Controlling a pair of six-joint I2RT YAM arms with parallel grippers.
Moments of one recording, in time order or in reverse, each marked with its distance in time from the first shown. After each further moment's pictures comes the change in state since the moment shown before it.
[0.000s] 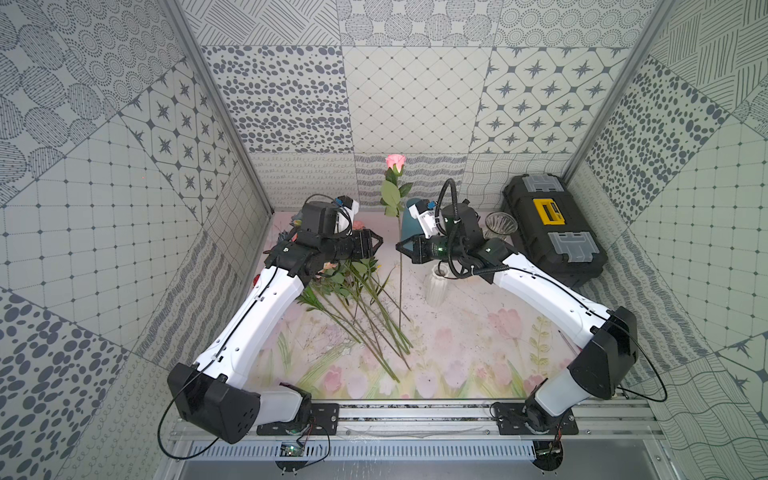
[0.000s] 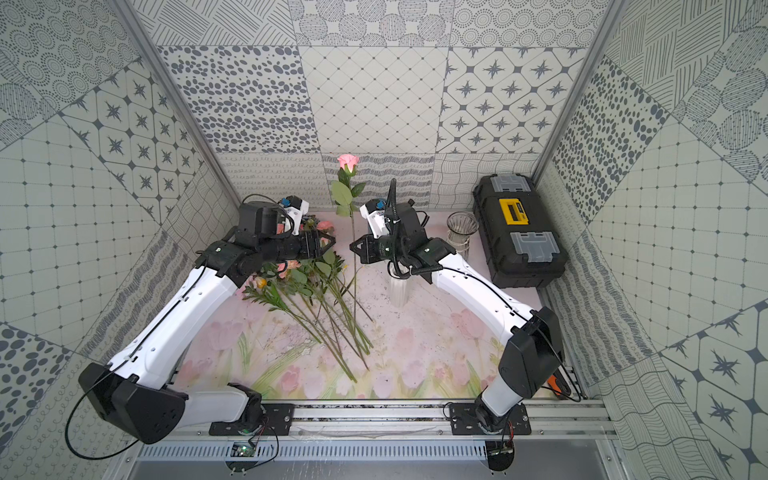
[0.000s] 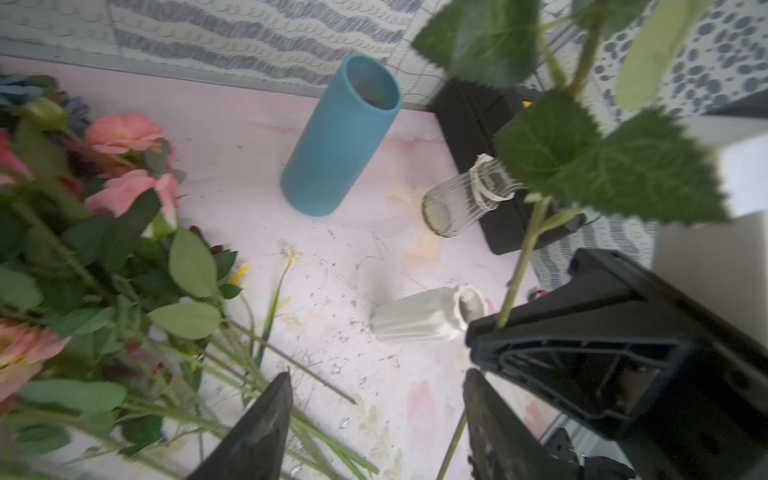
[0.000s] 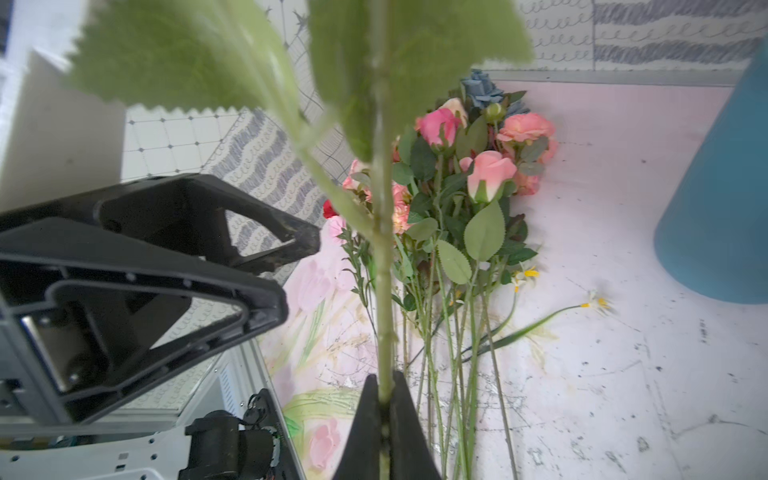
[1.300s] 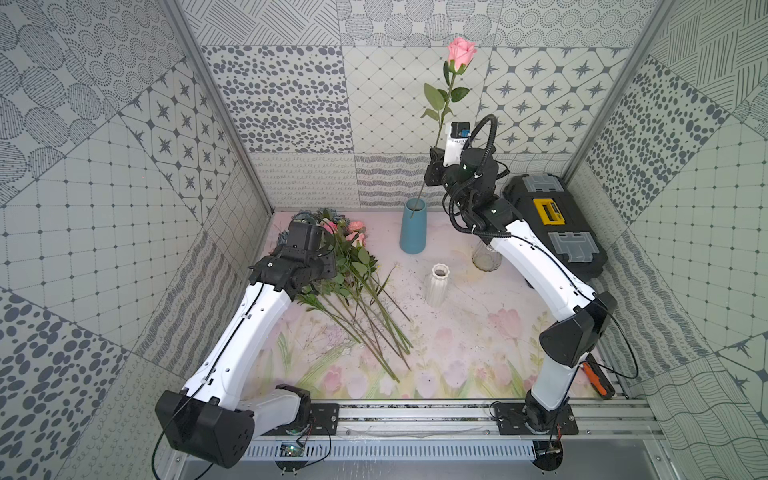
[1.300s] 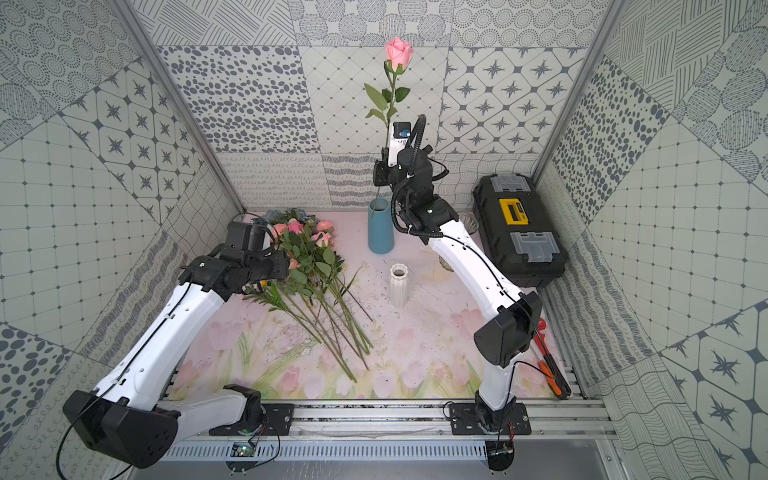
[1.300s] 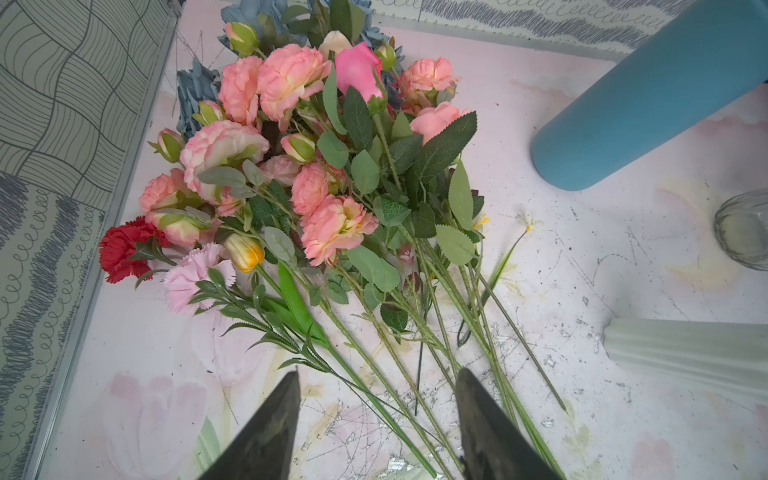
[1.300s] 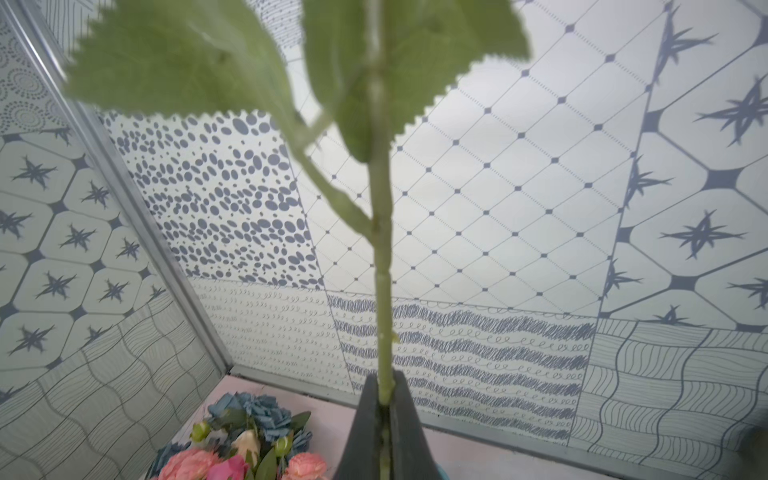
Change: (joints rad) left arm 0.104 -0.103 -0.124 -0.185 -0.443 0.068; right arm -0.105 0.237 0.552 0.228 0.650 -0.283
